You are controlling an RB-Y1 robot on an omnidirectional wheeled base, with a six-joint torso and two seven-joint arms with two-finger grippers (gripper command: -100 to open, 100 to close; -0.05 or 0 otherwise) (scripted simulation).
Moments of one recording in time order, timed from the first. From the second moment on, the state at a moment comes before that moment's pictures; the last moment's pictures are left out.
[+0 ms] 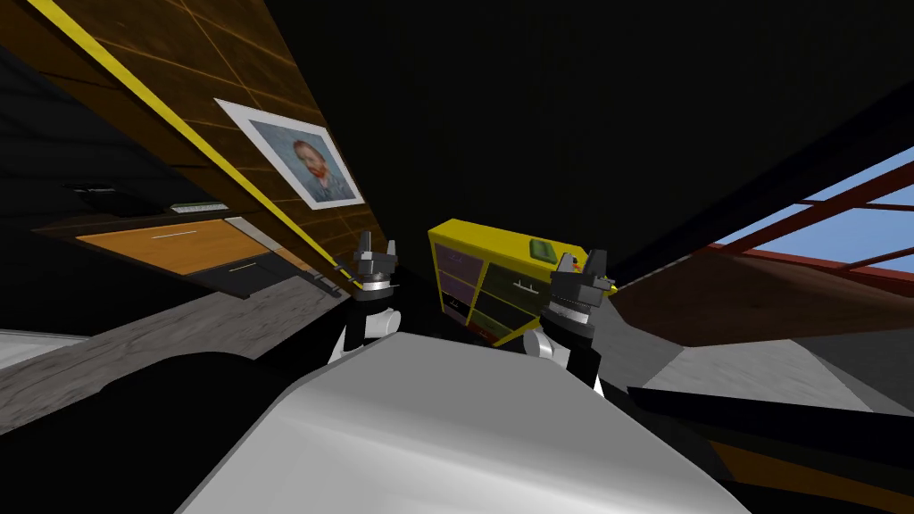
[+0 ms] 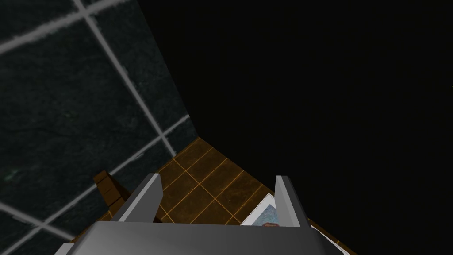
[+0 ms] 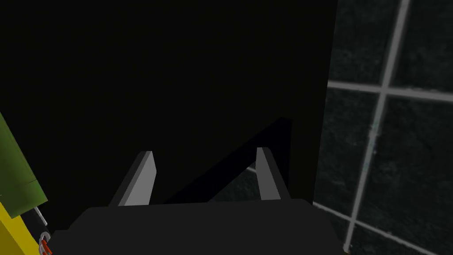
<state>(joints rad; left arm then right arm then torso) 0.52 0.02 0.03 -2.38 0.12 -0.43 0.17 0.51 0.05 0.01 -2.39 -0.05 -0.49 0.14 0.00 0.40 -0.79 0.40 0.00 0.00</state>
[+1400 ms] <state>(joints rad) 0.52 0.02 0.03 -2.38 0.12 -0.43 0.17 0.47 -0.12 0.01 -2.31 0.07 -0.42 0.16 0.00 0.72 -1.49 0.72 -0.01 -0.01</state>
